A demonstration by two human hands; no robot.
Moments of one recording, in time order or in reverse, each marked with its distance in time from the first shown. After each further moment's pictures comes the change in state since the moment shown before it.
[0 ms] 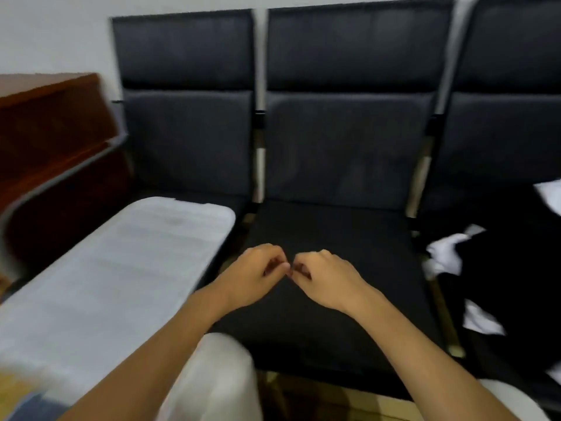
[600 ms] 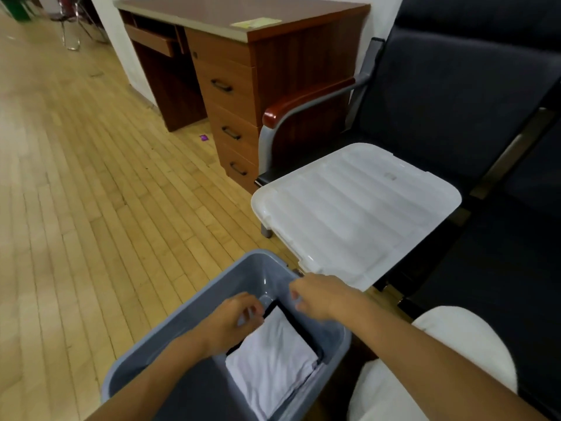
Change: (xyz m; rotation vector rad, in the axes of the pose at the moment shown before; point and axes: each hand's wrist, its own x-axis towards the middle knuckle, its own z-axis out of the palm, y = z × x) left_hand -0.439 -0.189 -0.030 -0.159 0.199 -0.704; right_hand 0.032 -0.328 0.233 -0.384 -0.681 -0.598
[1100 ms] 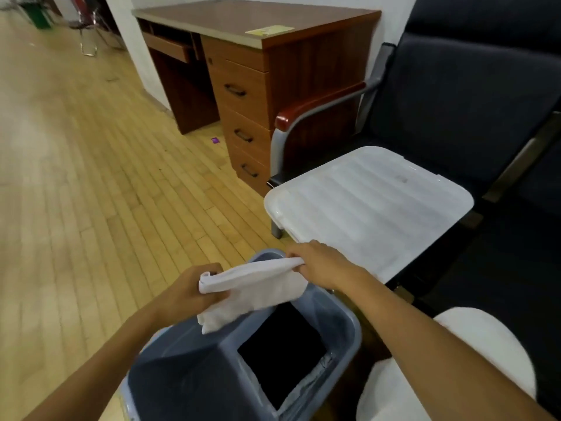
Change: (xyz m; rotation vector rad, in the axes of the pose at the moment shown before) left_hand -0.041 -0.014 -0.090 -0.250 0.154 -0.037; right_hand 0.017 -0.012 -0.038 0.184 0.261 -0.052
